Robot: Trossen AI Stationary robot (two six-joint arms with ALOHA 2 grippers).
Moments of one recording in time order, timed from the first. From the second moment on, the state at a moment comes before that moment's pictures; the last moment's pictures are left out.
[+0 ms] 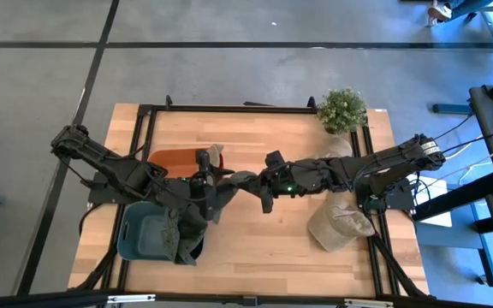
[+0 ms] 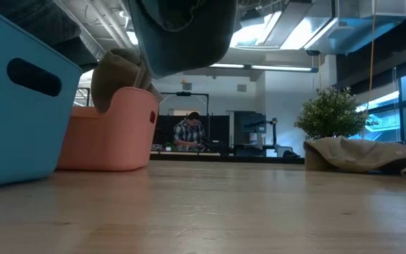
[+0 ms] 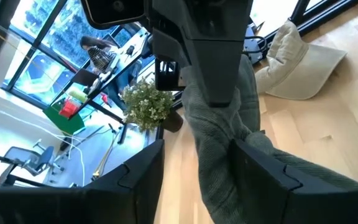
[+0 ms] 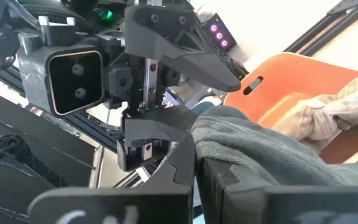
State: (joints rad) left arm -0.44 1.32 1.27 -0.37 -0.79 0.43; right arm 0.28 1.53 1.37 -0.04 0.28 0.81
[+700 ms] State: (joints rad) left arm -0.44 1.32 1.27 -0.37 -0.72 0.43; right arm 0.28 1.53 1.37 -0.04 0.27 0.81
